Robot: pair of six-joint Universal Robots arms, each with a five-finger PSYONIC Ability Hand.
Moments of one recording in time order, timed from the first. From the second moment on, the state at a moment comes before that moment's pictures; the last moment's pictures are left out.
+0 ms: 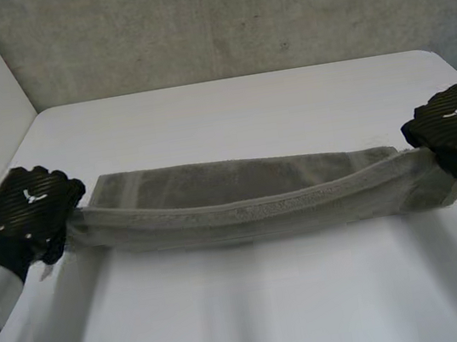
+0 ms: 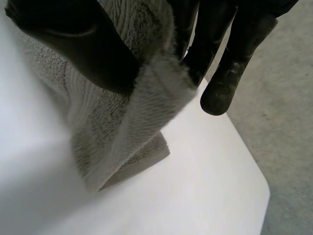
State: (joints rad) left arm 4.66 -1.42 -2.09 3.38 -1.19 3.79; right arm 1.56 -1.56 1.66 0.34 1.12 2.27; left_hand 1.45 1.51 1.55 1.51 1.48; right_hand 1.34 1.34 1.34 1.34 1.18
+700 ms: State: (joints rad) left arm 4.45 -2.47 -1.09 3.41 -1.41 3.77; right arm 1.81 -0.73 1.06 -0.09 1.52 2.35; left_hand 0.46 0.51 0.54 0.47 0.48; right_hand 0.34 0.32 0.34 0.34 0.12
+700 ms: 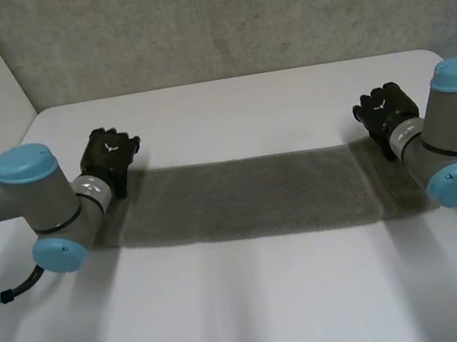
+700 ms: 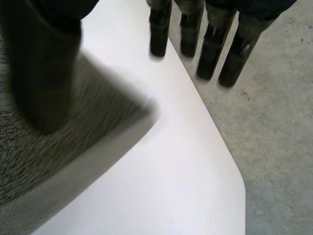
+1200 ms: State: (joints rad) left arm 4.44 -1.96 -1.59 3.47 -1.55 3.60; right arm 1.83 -1.20 1.52 -0.08 1.55 2.46; left_hand 0.27 0.27 0.25 0.27 0.23; right_hand 0.24 0.25 0.24 0.26 0.06
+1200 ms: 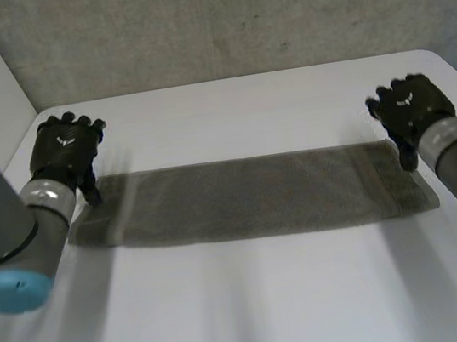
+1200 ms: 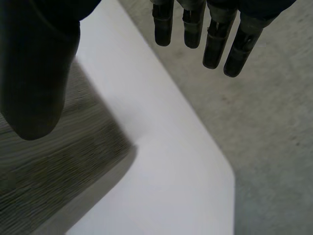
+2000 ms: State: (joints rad) left arm 4.44 -1.84 -1.87 3.67 -1.54 3.36; right arm 1.58 -1.05 1.67 -0.20 1.41 2.54; left_hand 0.27 0.27 0.25 0.27 0.23; right_hand 1.32 1.31 1.33 1.34 1.16
